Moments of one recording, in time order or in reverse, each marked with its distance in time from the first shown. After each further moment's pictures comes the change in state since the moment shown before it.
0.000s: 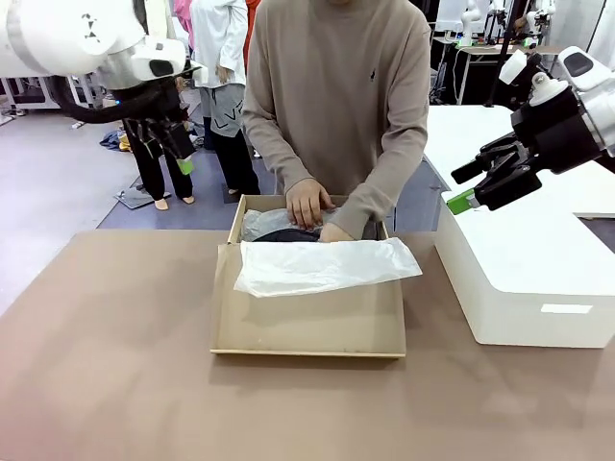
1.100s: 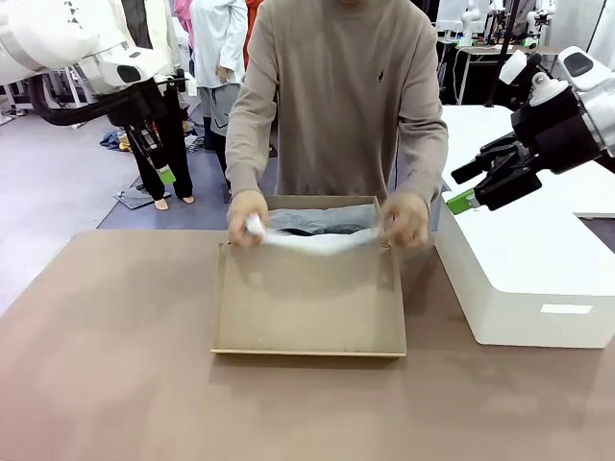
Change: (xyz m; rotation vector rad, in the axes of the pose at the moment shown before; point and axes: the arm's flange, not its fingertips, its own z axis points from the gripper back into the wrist) left arm -0.008 0.015 -0.007 -0.160 0.053 -0.244; right arm 0.000 0.000 0.000 0.000 0.000 0.000
